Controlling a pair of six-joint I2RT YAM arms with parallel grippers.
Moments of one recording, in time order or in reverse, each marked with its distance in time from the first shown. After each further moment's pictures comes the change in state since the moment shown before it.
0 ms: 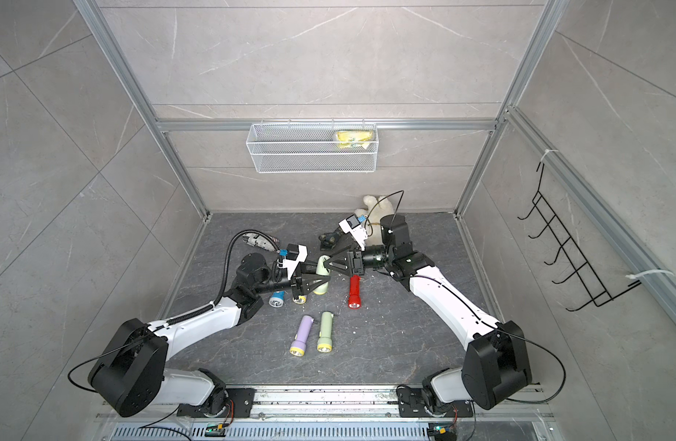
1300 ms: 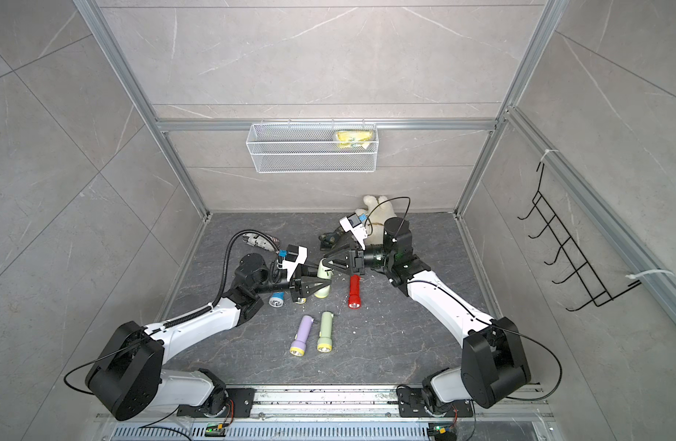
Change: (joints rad) left arm -0.025 -0.018 0.010 0.019 0.067 -0.041; right arm 0.005 0.009 -0.100 0.407 -0.101 0.241
